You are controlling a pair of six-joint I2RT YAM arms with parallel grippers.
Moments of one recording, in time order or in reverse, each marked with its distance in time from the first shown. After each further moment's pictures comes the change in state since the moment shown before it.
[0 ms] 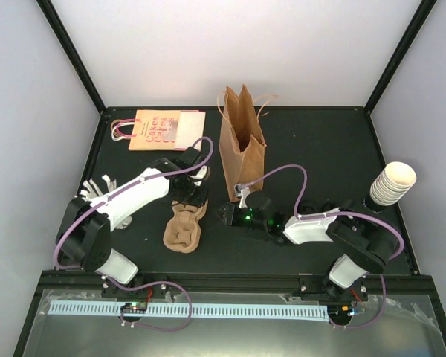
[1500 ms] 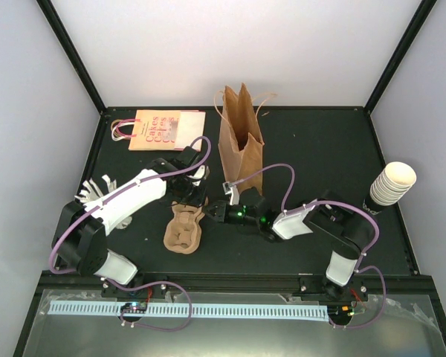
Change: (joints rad) left arm 0.000 -0.043 0.000 -0.025 0.016 0.000; right arm -0.006 0.179 0.074 0.231 -0.152 0.079
